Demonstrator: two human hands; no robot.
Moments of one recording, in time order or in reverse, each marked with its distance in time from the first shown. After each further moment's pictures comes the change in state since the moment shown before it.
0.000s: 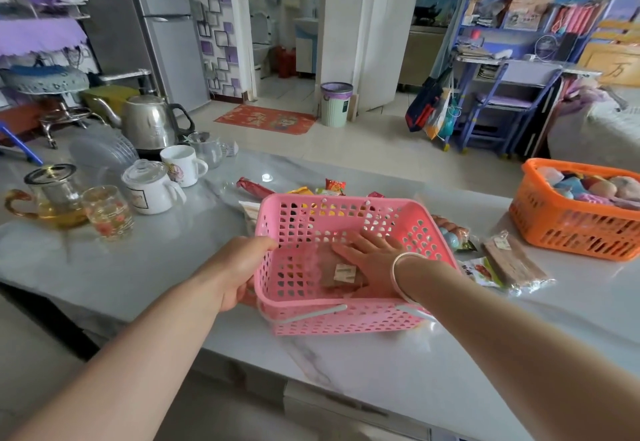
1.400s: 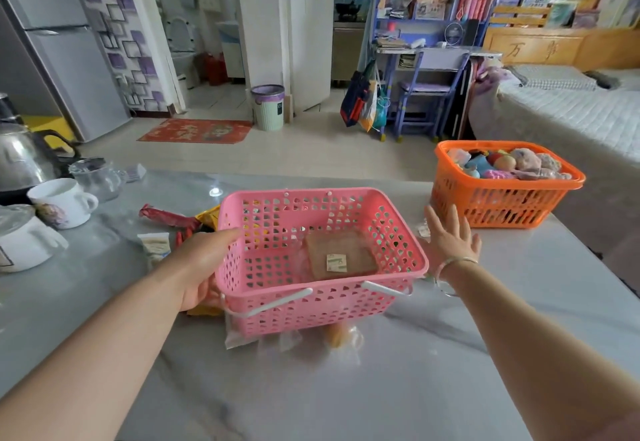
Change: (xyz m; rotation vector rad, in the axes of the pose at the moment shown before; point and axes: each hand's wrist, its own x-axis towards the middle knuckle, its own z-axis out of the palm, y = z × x) left_hand 0.046 0.056 0.088 0.076 -0.004 -0.009; right_hand -0.057 0.206 0.086 0.473 0.400 0.914
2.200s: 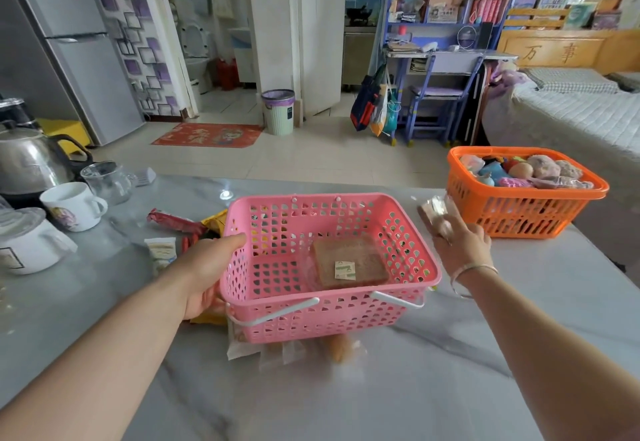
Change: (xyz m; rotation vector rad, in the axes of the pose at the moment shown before) left_hand 0.008 -0.001 0.002 -0.058 -0.017 0.018; right_hand 0.022 0.010 0.000 0.320 0.134 0.003
